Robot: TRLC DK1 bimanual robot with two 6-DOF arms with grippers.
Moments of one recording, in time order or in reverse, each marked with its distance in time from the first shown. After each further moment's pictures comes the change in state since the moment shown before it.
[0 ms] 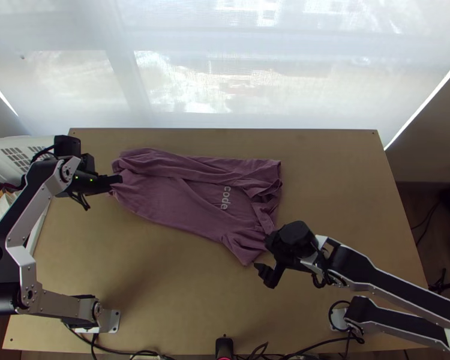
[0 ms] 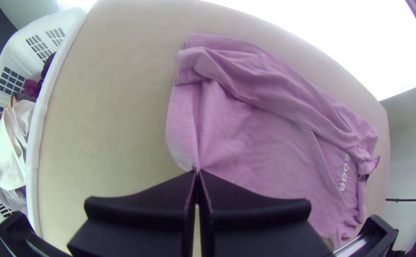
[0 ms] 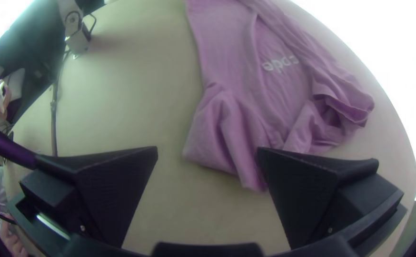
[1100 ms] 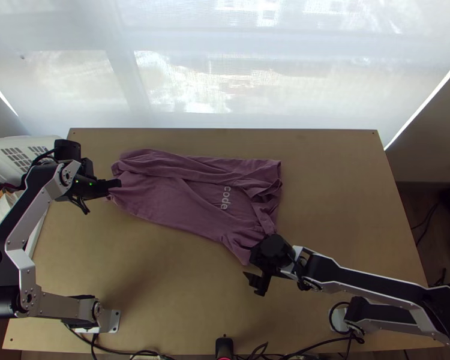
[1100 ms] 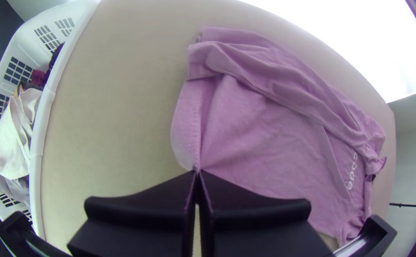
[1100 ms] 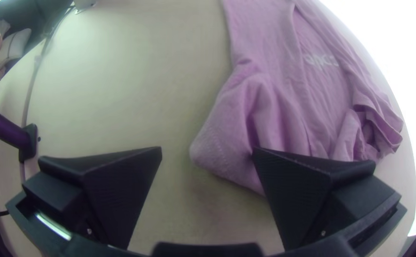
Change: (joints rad) left arm 0.005 -0.023 -0.040 -0.007 -0.042 -0.016; right arm 0.087 0.232 -0.158 0.364 0.031 -0.128
